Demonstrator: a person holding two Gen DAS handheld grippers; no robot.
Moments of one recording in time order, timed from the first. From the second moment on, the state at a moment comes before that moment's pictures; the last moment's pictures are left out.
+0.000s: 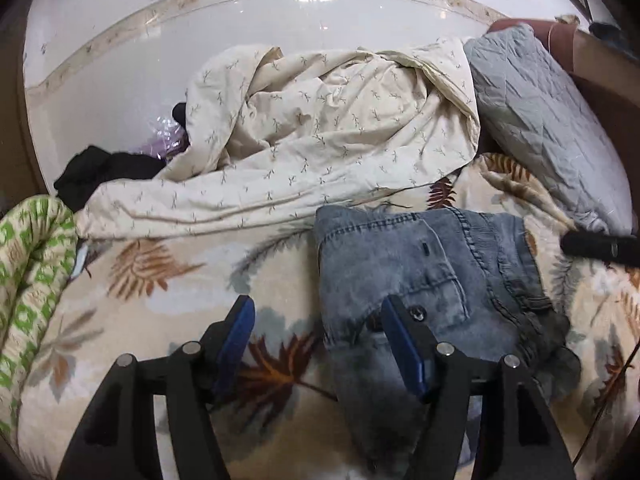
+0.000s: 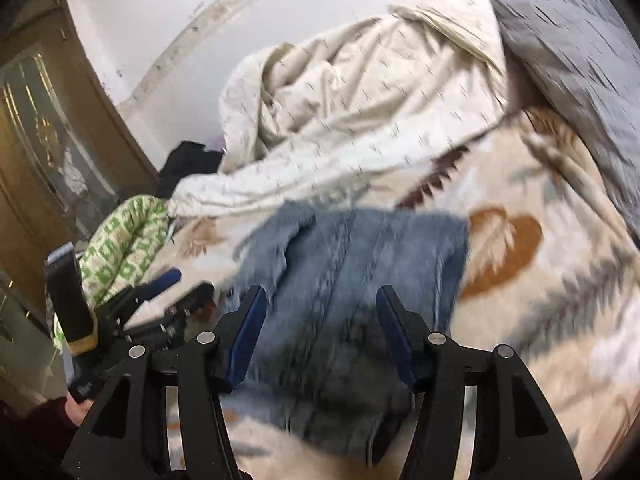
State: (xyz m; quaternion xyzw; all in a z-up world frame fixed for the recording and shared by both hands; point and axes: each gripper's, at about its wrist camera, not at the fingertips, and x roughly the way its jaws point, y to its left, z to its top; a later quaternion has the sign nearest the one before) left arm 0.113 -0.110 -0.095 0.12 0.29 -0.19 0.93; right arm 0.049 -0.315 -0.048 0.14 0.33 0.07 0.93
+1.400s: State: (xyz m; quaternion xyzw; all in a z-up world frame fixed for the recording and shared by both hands) left arm 0.149 -0.117 -0.130 0.08 0.39 -0.18 0.90; right arm 0.103 -0.376 -0.089 0.27 0.37 -0.02 0.89
